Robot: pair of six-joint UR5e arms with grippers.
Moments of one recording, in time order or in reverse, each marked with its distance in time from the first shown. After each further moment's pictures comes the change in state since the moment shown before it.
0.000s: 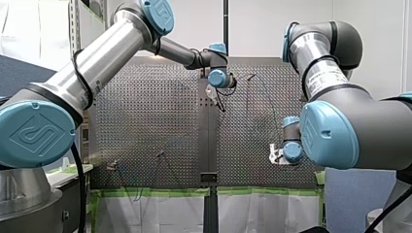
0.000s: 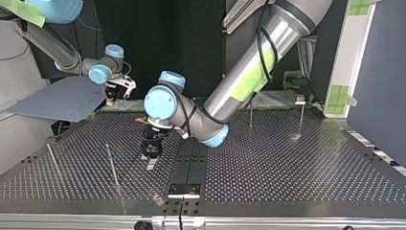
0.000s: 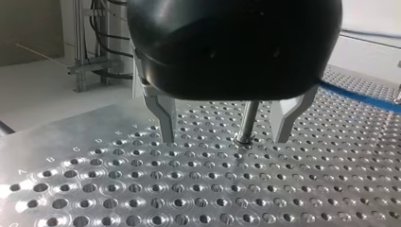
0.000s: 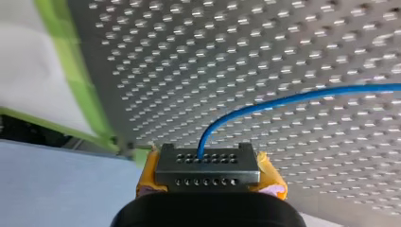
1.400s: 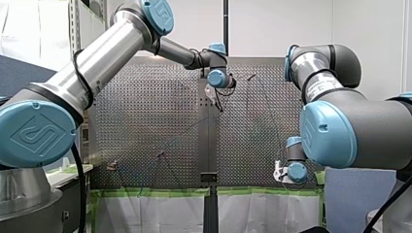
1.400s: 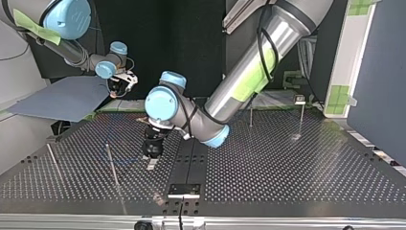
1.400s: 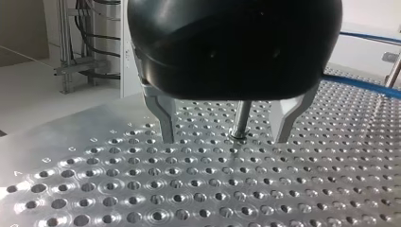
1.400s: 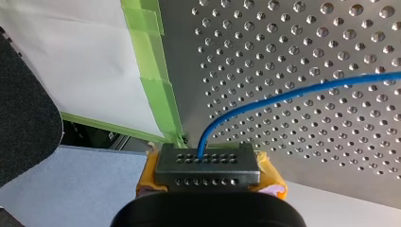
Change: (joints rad) left arm 0.003 0.000 0.000 -0.012 0.007 0.045; right arm -0.032 0.156 -0.032 -0.083 -0.013 0.080
